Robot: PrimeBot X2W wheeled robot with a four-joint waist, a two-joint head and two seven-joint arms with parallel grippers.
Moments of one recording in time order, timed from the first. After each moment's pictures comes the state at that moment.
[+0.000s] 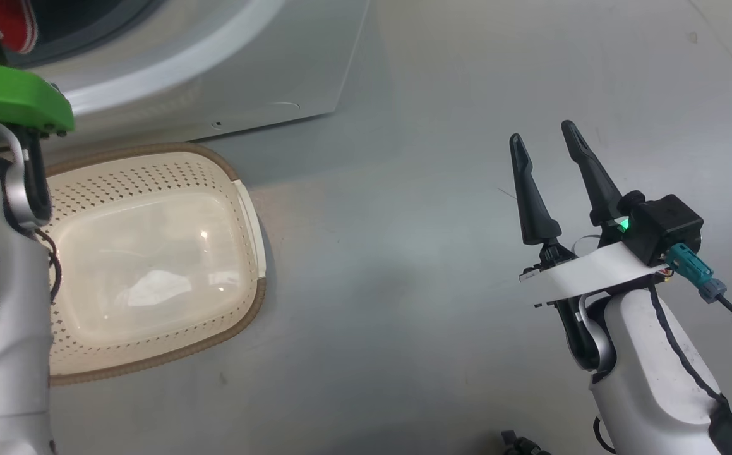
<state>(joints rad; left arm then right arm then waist) -0.84 0.17 -0.02 0.44 -0.26 0.09 -0.15 -0.35 -0.04 0.25 0.17 0.31 0.06 -0.26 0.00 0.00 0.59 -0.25</state>
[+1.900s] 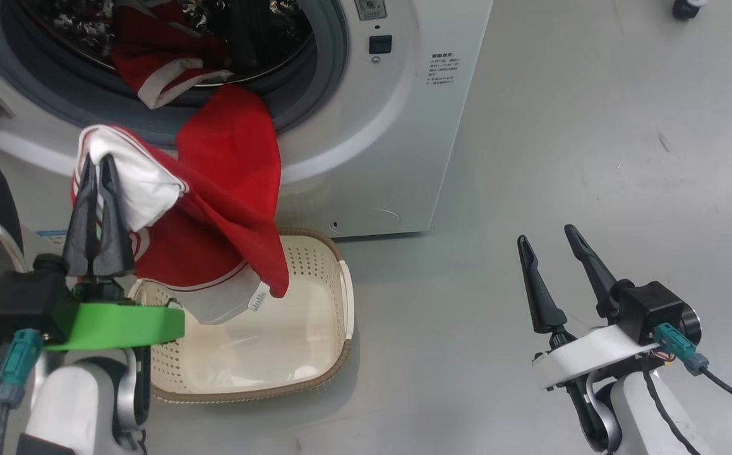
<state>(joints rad) -0.22 0.08 -0.09 -0.11 -0.22 0.10 -0.18 -0.14 -0.05 0.20 0.21 0.25 0.08 -0.26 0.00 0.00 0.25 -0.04</state>
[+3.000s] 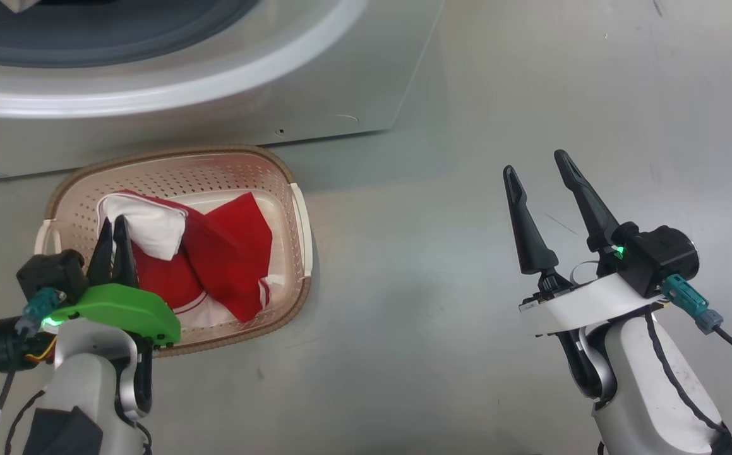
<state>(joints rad) -0.29 0.06 -0.06 0.30 -0.34 0.11 -0.08 -0.26 -0.05 0.24 0.12 0.26 0.09 -0.26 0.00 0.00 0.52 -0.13</state>
